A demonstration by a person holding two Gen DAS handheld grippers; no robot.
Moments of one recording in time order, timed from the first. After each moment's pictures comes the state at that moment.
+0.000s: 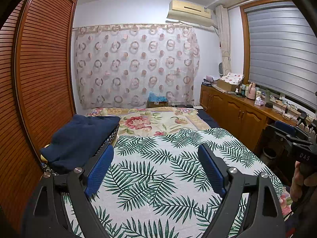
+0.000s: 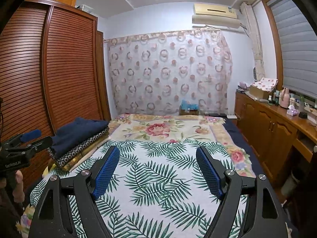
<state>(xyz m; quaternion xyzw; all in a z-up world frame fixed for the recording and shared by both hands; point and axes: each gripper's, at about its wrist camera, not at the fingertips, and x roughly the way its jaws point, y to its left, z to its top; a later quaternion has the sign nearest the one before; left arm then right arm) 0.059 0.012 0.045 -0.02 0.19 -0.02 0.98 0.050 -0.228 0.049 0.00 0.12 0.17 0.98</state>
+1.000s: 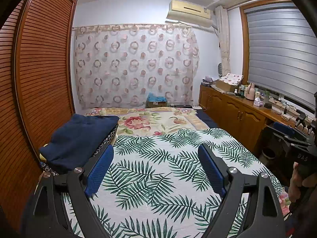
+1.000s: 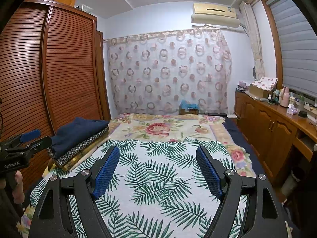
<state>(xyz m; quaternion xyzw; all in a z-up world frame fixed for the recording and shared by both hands) 0.056 0.012 0.049 -0.02 0.19 -0.02 0.98 0.051 -0.234 0.048 0.00 0.12 0.17 0.98</state>
